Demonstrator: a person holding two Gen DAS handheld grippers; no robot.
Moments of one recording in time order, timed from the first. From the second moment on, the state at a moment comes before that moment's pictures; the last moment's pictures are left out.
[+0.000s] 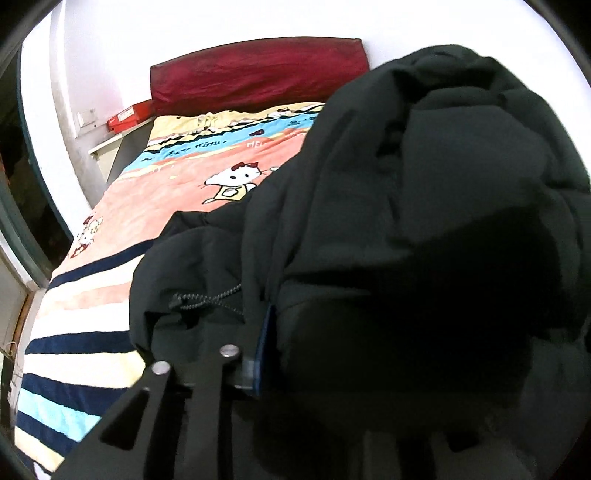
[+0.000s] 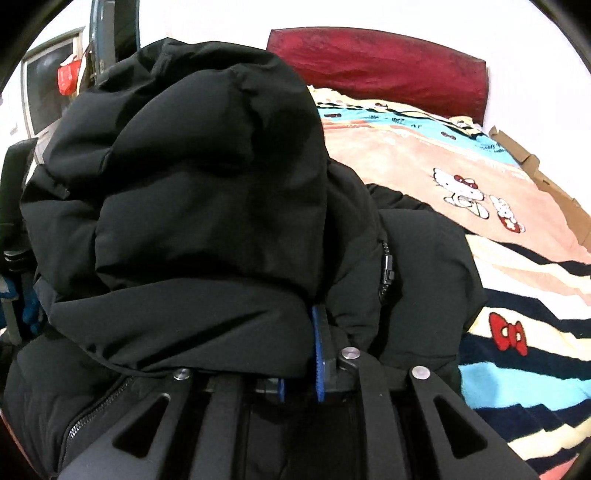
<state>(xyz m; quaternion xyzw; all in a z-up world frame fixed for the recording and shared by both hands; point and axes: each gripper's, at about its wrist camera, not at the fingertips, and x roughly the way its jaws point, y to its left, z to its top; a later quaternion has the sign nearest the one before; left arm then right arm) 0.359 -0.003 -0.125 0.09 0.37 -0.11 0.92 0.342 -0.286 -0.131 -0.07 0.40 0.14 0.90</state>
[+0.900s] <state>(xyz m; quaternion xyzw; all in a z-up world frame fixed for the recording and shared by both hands) 0.414 0.014 -0.018 -0.07 0.35 -0.15 0.92 0.376 -0.289 -0.028 -0.05 0.36 0.17 0.91</state>
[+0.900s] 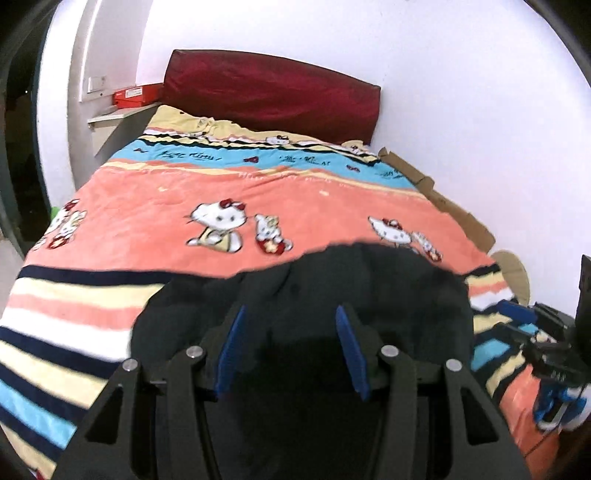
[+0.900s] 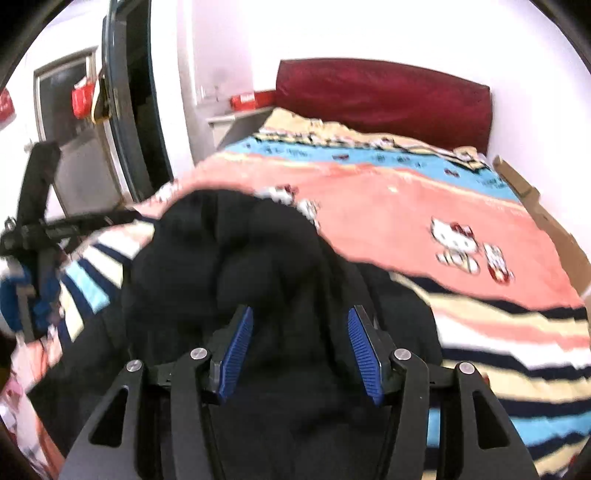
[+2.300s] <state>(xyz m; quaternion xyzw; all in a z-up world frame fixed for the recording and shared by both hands) 0.384 -0.045 -0.137 0.03 0.41 -0.18 0.89 0.388 -0.246 -0.152 -0.11 0.49 0.16 0.85</state>
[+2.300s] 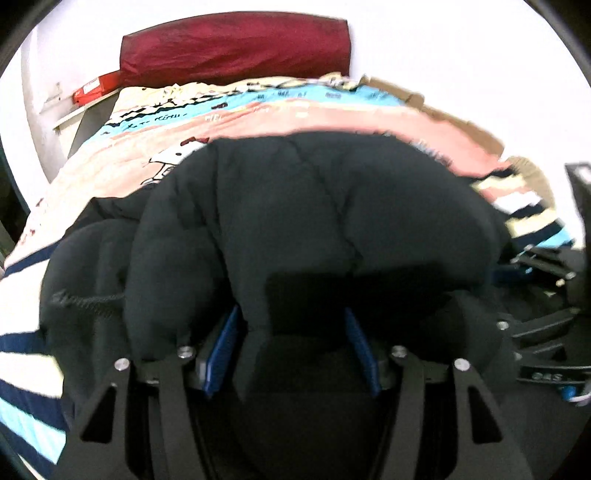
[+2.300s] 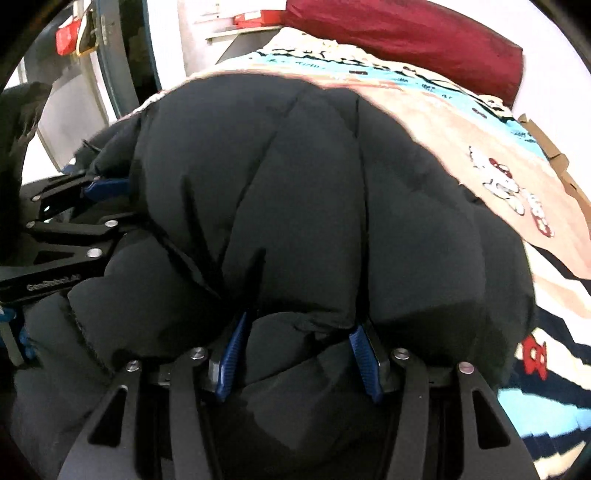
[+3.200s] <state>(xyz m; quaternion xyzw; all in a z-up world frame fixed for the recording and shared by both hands) 0.274 -0.048 -0.078 0.05 0.36 -0.09 0.93 0.316 -0.269 -0.103 -0.05 0.45 0.13 0.88</state>
